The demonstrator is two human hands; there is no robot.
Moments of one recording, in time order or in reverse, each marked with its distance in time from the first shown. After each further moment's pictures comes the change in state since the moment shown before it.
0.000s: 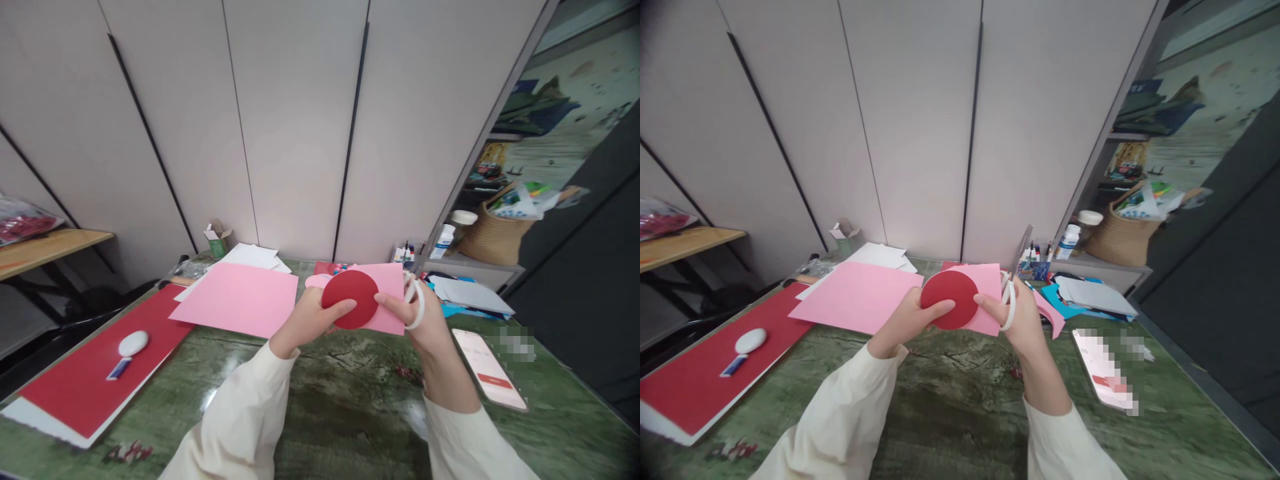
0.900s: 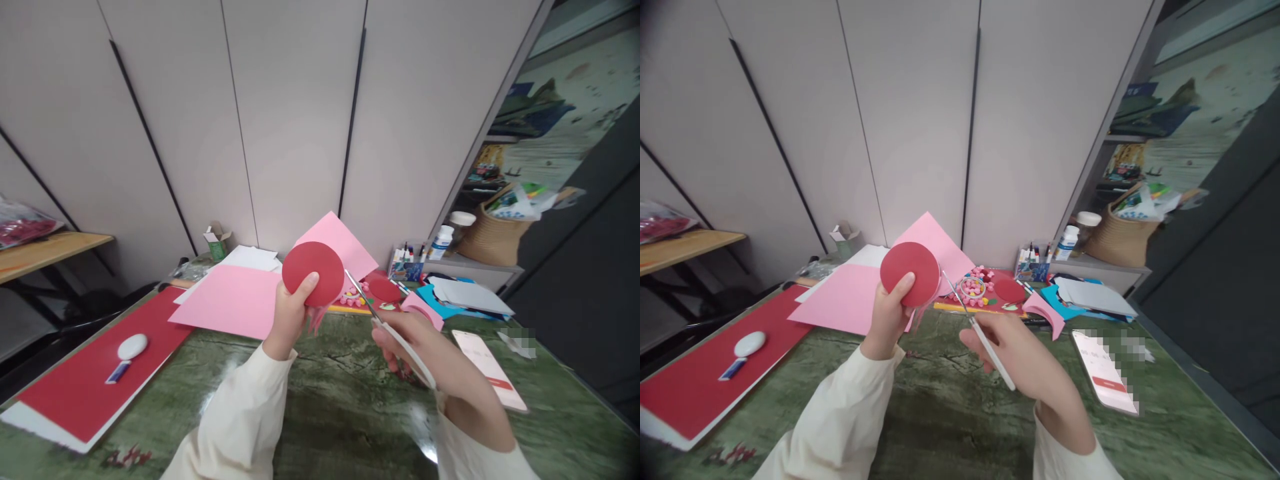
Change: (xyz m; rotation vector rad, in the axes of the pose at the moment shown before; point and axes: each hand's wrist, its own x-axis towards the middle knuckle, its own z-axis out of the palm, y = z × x) left_hand 0.005 -0.010 -0.004 -0.435 0.481 0.153; right_hand -0.036 -0.043 -0.001 -0.479 -0.479 0.156
